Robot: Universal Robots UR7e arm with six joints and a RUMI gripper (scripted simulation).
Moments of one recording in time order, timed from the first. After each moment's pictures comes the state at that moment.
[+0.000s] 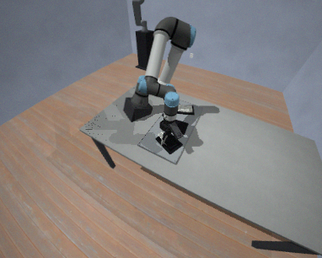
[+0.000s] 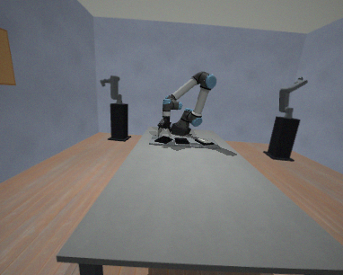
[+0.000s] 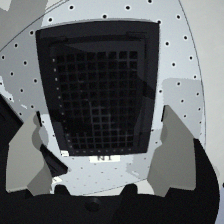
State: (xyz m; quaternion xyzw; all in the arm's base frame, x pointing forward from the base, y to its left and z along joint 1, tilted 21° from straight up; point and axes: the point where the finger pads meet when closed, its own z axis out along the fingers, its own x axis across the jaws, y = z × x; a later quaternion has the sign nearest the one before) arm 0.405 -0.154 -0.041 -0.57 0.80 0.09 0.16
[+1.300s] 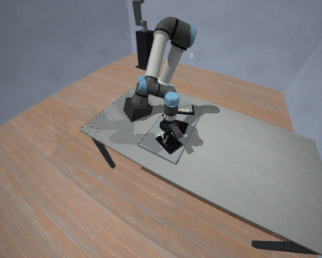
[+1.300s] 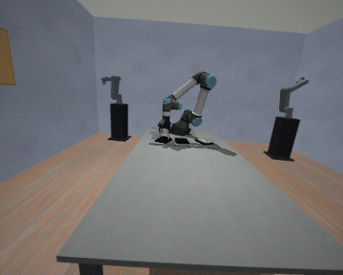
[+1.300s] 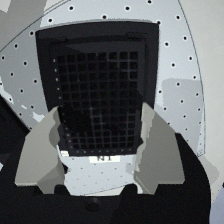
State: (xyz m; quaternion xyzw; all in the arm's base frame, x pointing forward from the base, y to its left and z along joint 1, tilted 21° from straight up) arm 0.405 -0.155 -0.041 -0.57 0.80 0.09 0.16
